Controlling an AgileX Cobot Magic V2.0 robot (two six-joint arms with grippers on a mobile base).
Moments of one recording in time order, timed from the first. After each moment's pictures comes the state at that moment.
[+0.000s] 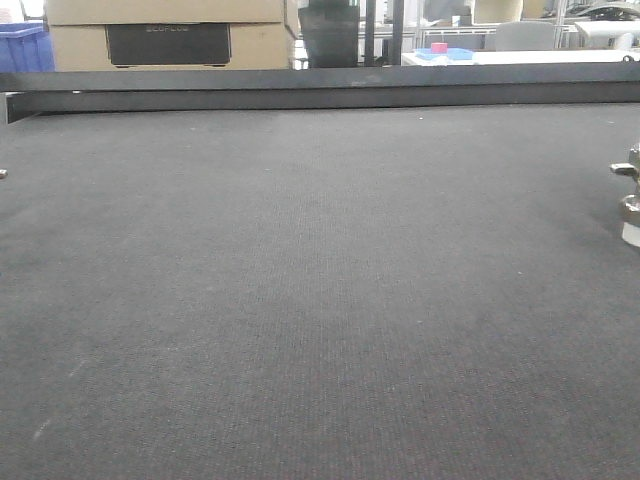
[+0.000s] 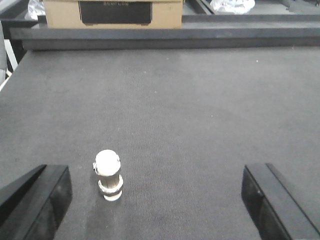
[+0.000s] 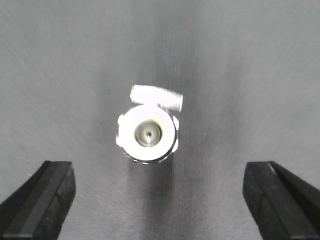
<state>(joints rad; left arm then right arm) -0.03 0.57 -0.82 -0.05 0.62 0.04 0.00 1.52 -1.33 0.11 1.02 -0.14</state>
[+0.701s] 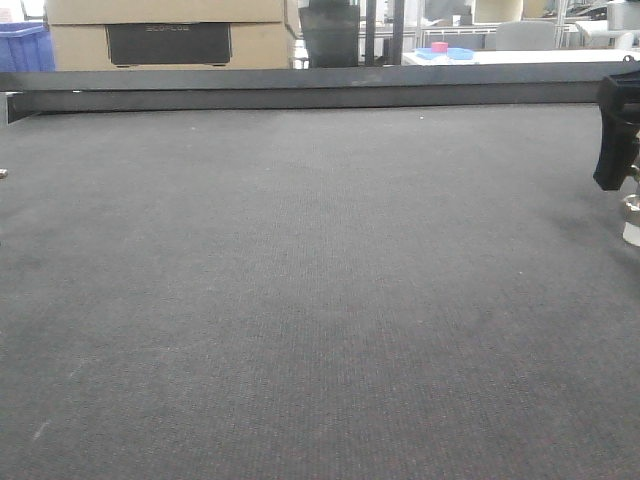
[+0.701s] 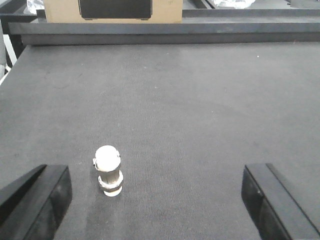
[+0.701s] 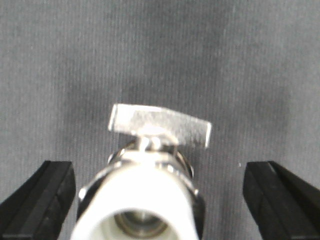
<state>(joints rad) -0.03 0.58 -0.82 -0.05 0.63 0.04 0.00 1.76 -1.33 0.12 0.90 -0.15</state>
